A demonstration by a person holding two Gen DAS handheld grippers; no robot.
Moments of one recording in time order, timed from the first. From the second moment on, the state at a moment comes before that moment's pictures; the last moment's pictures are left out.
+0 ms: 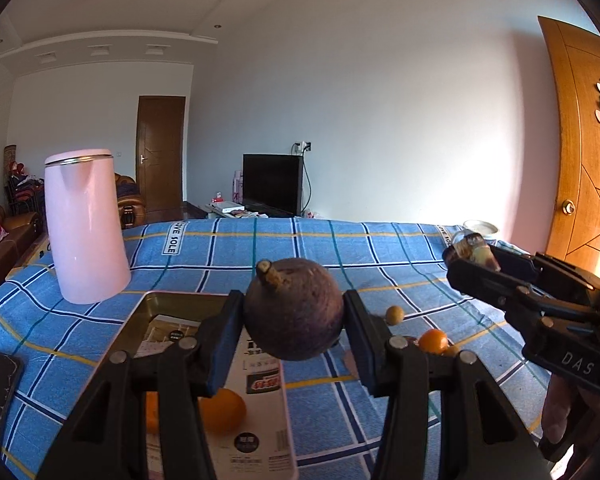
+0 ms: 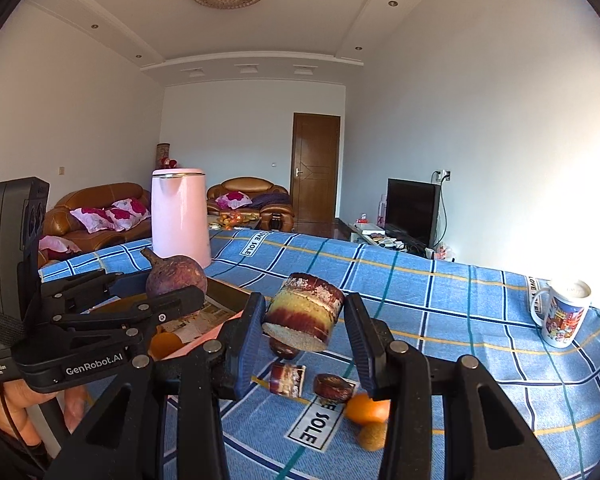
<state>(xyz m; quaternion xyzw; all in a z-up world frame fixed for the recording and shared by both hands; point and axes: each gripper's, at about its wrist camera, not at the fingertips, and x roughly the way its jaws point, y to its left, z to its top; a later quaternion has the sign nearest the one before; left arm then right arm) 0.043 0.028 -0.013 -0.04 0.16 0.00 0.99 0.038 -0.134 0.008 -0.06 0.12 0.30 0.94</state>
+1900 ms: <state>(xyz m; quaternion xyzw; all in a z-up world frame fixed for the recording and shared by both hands) 0.108 -0.037 -0.043 0.00 0.31 -0.06 0.95 0.109 -0.190 -0.052 -0.04 0.35 0.23 0.91</state>
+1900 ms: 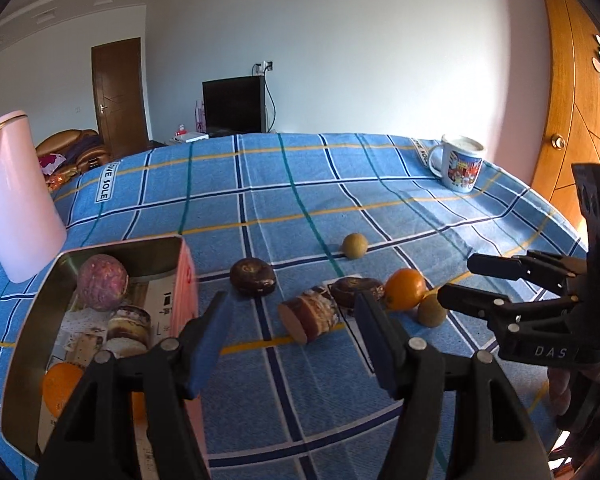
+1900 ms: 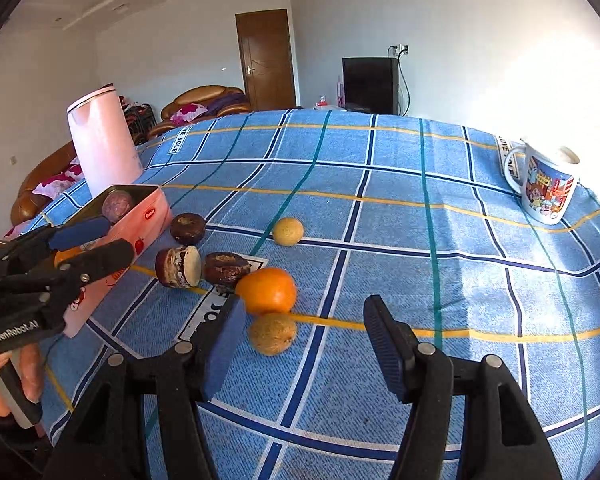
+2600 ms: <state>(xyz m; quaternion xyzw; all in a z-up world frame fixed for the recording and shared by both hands) 0.148 -0.047 -0.069 0.00 0.40 -0.08 0.91 0.128 -0.177 -0.076 -0.04 0.42 0.28 0.86</state>
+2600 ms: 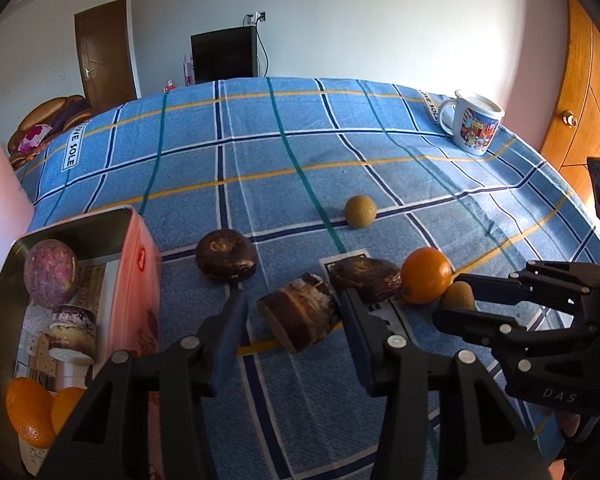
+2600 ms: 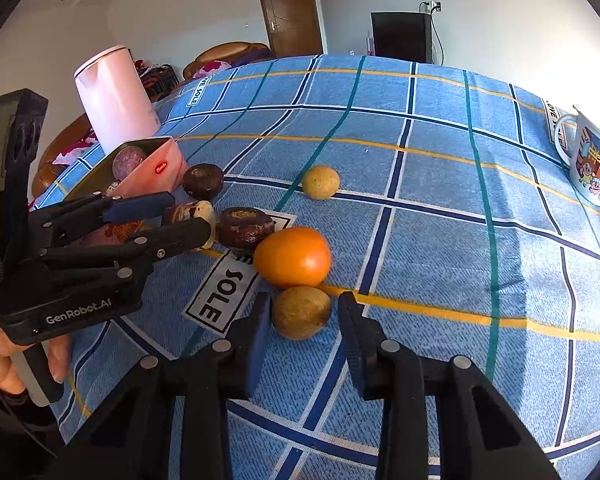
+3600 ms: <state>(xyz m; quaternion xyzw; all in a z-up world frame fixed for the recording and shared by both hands) 0.110 -0.047 -0.040 0.00 0.29 -0.08 0.95 0.098 -0.190 -0.045 -0.04 0.32 0.27 0.91</state>
